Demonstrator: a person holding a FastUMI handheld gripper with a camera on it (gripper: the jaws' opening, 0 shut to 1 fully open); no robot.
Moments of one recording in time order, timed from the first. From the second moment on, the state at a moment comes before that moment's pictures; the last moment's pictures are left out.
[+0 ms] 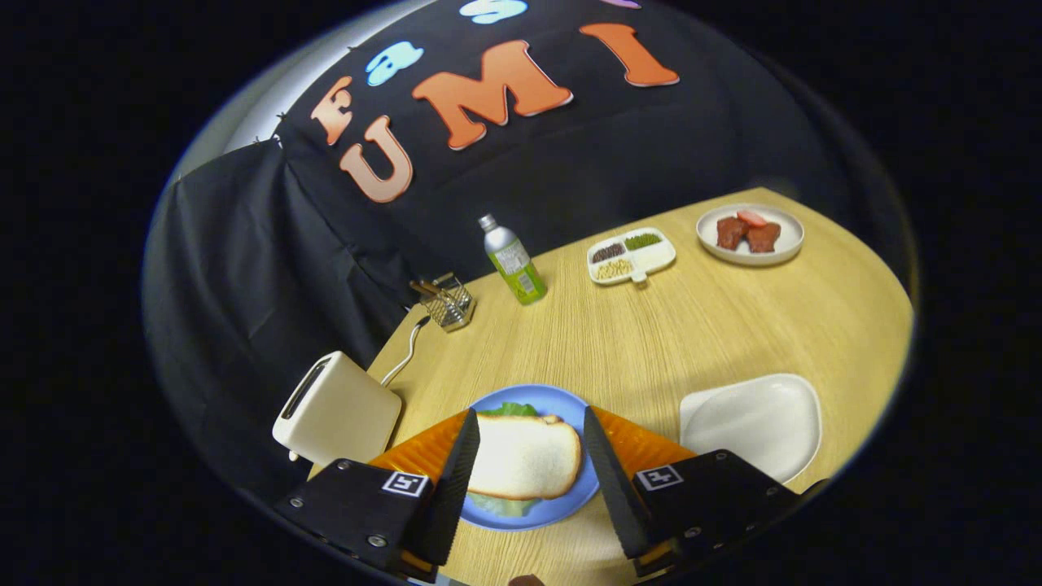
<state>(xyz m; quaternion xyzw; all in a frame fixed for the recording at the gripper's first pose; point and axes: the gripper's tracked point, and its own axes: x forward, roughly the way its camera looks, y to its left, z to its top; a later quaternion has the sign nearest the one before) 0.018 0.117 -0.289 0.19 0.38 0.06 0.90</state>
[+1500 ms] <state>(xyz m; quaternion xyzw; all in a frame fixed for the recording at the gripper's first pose) -0.028 0.019 -0.015 -0.02 -0.02 0.00 1.00</state>
